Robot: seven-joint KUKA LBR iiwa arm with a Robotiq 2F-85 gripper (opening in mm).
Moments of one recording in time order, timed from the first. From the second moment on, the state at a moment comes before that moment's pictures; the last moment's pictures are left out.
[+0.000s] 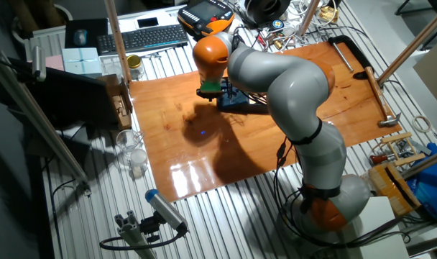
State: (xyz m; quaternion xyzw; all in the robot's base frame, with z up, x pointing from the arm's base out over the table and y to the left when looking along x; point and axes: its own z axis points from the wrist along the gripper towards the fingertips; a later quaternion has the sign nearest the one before) arm 0.651 0.192 0.060 0.15 0.99 -0.05 0.05
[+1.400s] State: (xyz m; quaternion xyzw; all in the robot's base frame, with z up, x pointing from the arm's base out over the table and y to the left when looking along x) arm 0.668 0.165 0.045 0.15 0.98 -0.07 0.06
